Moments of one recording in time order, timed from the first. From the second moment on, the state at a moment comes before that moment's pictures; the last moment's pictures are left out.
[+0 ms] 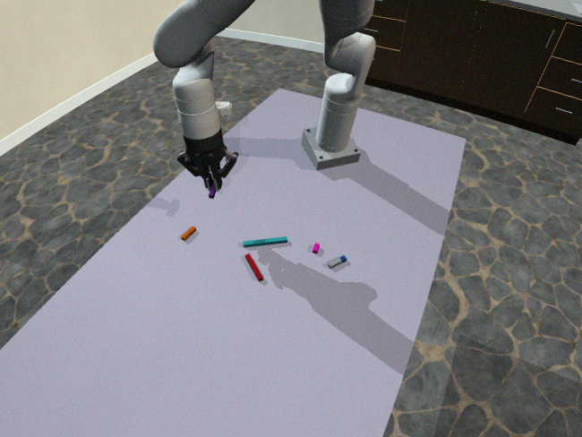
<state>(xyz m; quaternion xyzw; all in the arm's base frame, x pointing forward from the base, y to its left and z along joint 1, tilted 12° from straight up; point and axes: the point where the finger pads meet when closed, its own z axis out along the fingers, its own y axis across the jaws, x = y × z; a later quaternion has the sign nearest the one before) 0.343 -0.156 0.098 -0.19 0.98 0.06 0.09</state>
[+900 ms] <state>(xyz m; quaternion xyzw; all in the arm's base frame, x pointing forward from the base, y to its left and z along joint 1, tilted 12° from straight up) 0.376 -0.067 0.113 0.02 1.00 0.07 0.06</state>
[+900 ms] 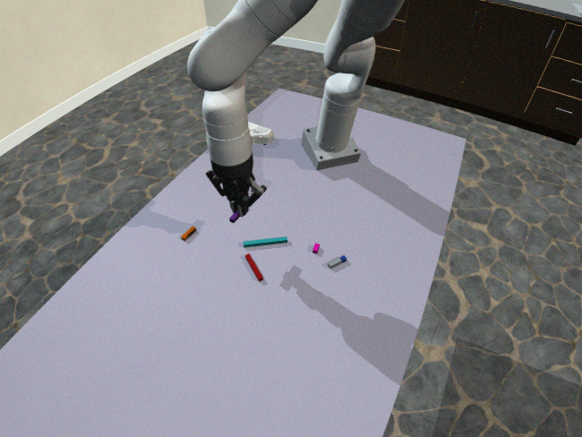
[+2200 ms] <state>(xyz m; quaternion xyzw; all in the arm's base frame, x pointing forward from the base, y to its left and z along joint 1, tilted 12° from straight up) 0.382 0.100 0.145 0.29 0.95 0.09 0.05</state>
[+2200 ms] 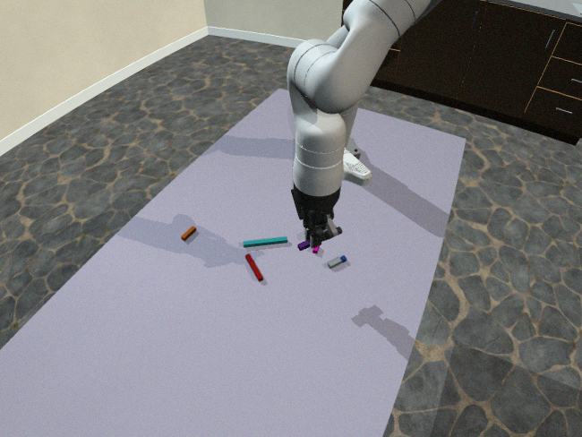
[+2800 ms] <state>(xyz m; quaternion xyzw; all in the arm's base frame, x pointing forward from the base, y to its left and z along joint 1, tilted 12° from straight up) 0.380 0.111 0.147 0.29 0.95 0.10 0.05</state>
